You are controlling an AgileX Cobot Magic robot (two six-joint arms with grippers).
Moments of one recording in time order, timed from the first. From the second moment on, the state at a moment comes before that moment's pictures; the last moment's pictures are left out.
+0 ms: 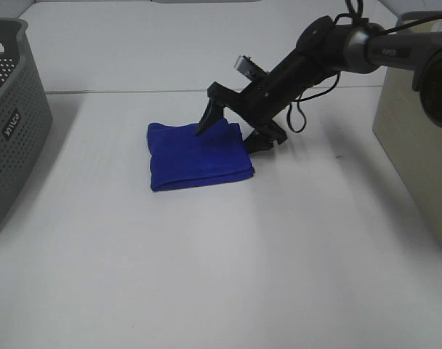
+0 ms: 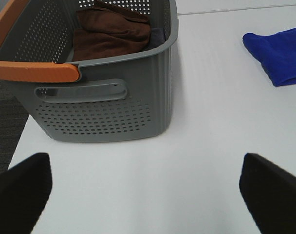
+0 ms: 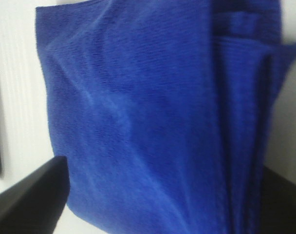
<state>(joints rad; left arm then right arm) 0.06 -0.01 -0.50 0.00 1.05 0.07 0.35 2.59 -2.08 0.80 0.96 -0.13</state>
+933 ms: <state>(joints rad) 0.06 -0.01 -0.50 0.01 1.05 0.07 0.41 2.43 -2.18 0.77 1.07 -0.20</state>
